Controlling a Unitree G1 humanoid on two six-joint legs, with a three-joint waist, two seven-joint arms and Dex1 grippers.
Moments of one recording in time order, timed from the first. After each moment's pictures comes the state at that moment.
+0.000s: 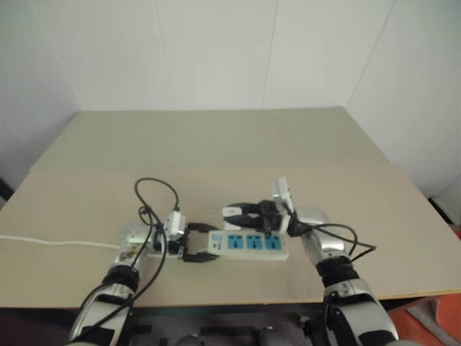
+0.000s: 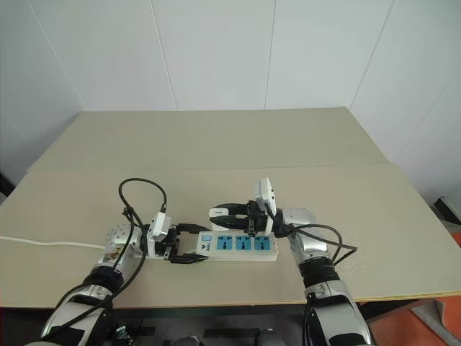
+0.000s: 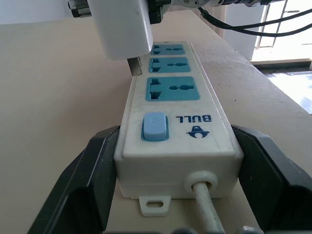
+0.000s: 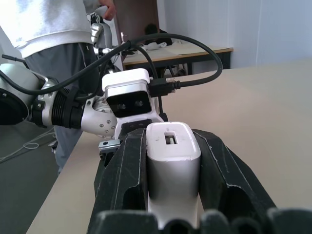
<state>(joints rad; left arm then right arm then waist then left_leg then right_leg) -0.61 0.38 -0.08 0.85 -0.30 -0.46 -1.60 -0.64 -0.21 0.06 0.48 0.37 0.00 1.38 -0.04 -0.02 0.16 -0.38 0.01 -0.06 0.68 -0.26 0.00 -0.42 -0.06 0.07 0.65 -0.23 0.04</state>
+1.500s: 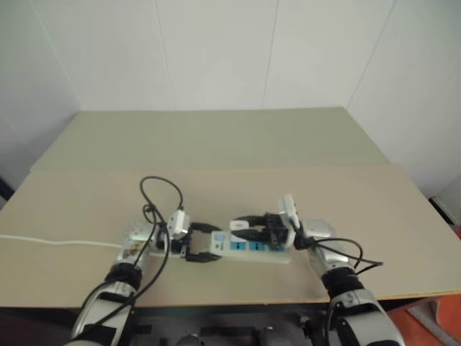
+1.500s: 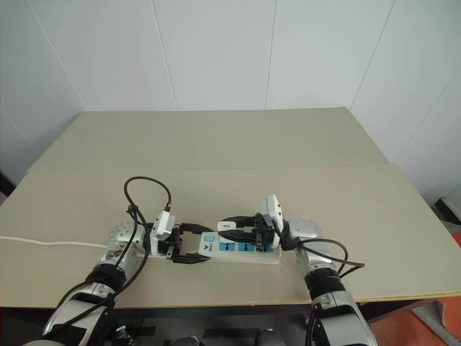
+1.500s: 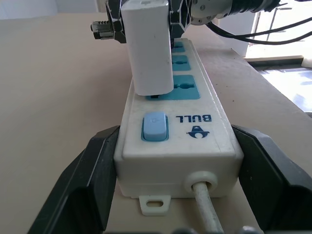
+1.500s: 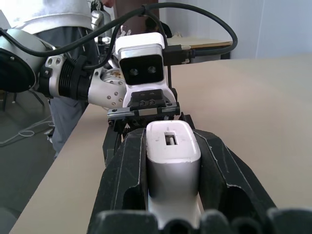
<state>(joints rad) -0.62 0.37 -0.09 0.84 -0.28 -0.43 -1.61 -0.56 -0.25 0.08 0.52 0.38 -0.13 1.43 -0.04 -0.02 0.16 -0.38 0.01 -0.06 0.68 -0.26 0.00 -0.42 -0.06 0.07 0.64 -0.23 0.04</state>
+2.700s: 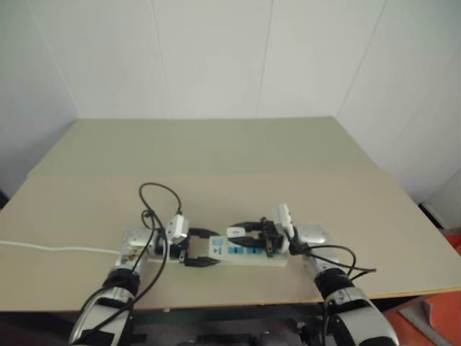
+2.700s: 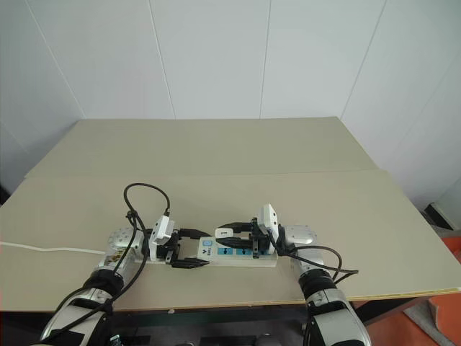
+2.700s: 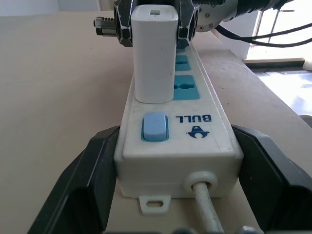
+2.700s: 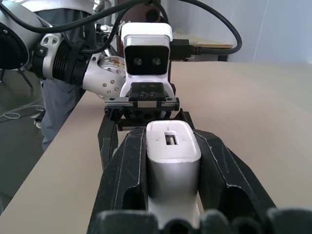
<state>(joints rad) -0.58 0.38 -0.09 0.84 -0.27 -0.41 -1.58 -0.58 -0.21 0.11 0.73 0.33 -0.37 1.44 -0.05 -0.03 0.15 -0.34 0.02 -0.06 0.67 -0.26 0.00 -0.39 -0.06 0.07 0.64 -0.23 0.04</state>
